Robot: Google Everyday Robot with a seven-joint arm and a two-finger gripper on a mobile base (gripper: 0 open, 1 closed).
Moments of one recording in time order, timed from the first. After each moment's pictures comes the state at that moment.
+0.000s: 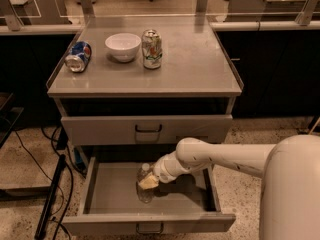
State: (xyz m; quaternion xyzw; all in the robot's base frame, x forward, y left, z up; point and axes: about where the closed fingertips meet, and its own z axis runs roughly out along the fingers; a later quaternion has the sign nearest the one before) arm 0.563 0.037 0.455 -0.50 0.79 0.27 0.23
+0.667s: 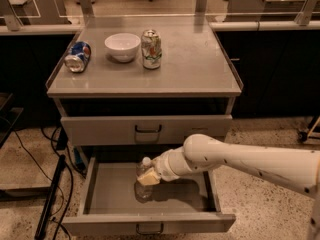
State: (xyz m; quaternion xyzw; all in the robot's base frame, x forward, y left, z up) arm 0.542 0.037 0.533 -0.49 0.78 0.27 0.28
